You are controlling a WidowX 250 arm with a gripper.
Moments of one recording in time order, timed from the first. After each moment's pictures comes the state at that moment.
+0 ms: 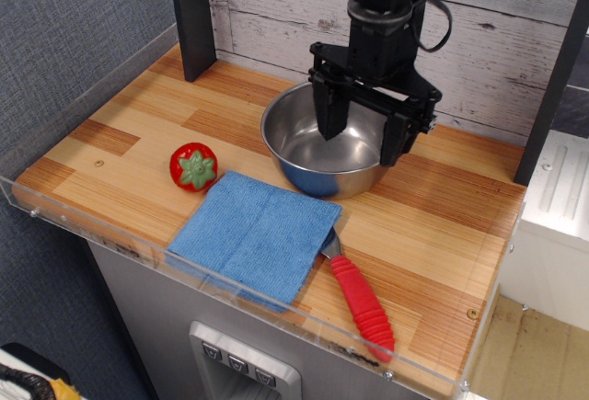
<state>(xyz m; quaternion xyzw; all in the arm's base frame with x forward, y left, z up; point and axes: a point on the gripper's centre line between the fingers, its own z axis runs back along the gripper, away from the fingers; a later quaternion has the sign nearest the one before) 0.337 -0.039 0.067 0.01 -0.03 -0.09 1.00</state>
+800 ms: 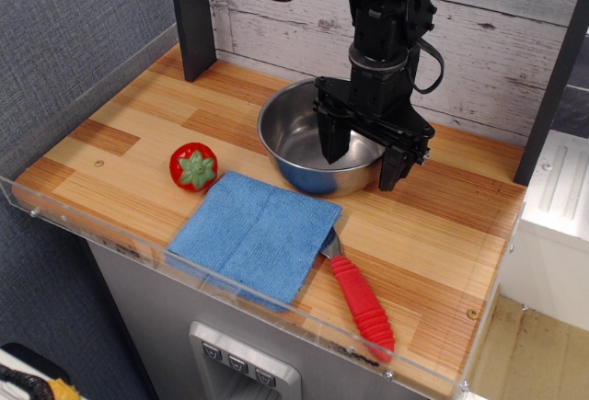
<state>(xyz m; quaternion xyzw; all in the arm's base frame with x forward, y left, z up) 0.345 -0.040 0.032 0.02 -0.04 -0.11 0.99</state>
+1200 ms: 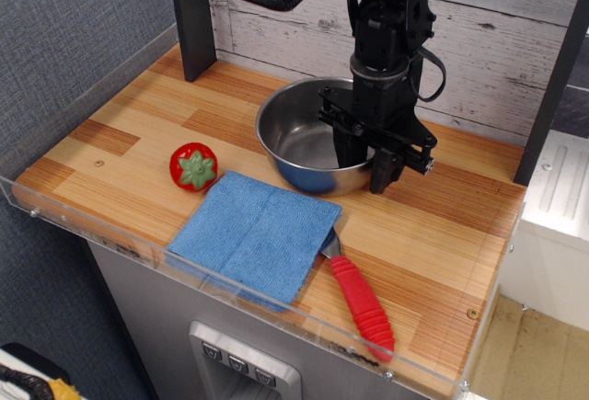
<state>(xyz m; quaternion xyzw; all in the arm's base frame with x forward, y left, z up) 0.341 -0.042 0.027 0.01 -0.05 -0.13 0.99</state>
